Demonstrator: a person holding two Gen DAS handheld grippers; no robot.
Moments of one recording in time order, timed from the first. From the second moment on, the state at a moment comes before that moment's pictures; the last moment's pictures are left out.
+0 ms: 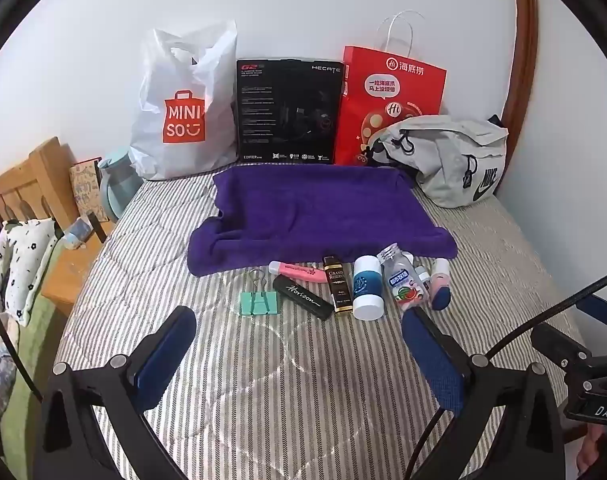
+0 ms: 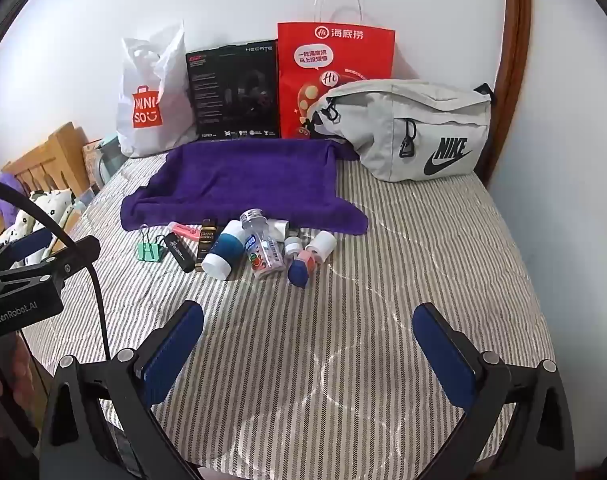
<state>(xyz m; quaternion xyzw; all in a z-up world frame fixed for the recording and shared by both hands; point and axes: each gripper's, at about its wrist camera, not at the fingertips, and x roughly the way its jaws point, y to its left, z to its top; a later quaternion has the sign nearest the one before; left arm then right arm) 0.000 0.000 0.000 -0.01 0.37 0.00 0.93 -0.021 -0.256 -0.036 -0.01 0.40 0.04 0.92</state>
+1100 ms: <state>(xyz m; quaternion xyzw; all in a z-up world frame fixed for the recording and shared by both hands) -0.001 0.008 -0.006 -0.03 0.38 0.00 0.93 -0.026 -0.246 -0.027 -0.01 0.39 0.04 0.92</state>
